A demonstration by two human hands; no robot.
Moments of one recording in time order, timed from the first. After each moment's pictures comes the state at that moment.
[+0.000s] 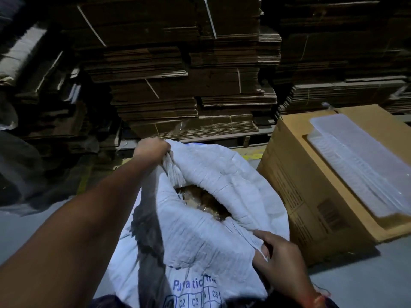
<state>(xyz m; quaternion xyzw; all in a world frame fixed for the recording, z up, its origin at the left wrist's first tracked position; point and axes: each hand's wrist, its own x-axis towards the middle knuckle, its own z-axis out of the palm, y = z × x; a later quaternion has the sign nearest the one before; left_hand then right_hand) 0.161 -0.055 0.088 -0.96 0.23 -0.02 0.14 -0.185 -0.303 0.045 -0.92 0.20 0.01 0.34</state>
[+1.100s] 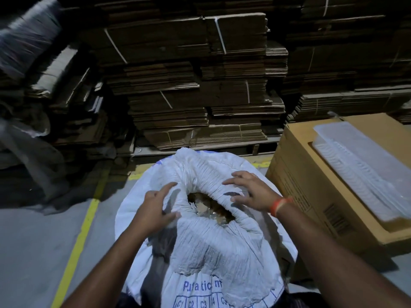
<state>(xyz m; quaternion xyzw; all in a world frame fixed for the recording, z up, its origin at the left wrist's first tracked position) 0.005 0.010 0.046 -0.95 0.12 0.12 -0.26 -0.020 -0.332 0.063 -0.95 -0.11 0.09 0.27</state>
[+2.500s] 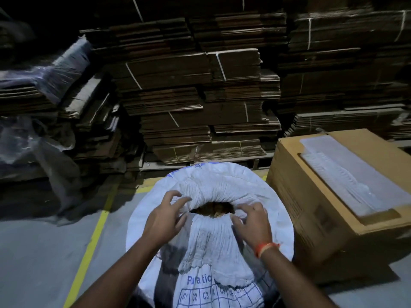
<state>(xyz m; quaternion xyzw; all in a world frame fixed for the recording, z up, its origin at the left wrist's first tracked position) -0.043 0.013 0.059 -0.95 0.24 -0.06 -0.18 -0.119 -0.267 0.042 -0.92 0.13 -0.10 0.36</state>
